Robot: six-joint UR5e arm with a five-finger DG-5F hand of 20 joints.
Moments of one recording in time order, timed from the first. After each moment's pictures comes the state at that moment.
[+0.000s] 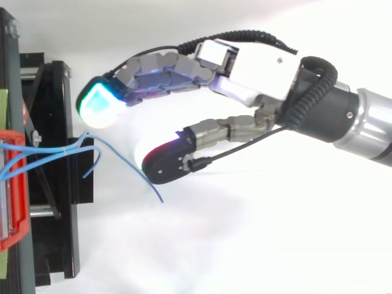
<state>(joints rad) 0.16 -2.31 -1.32 -2.60 -1.11 -0.18</state>
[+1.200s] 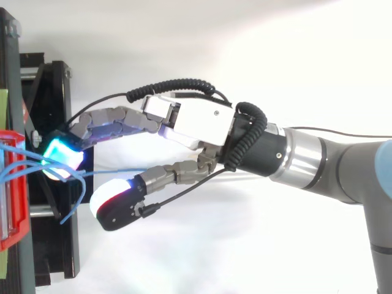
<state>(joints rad) 0.20 -2.50 -1.19 -2.44 -1.11 -0.20</state>
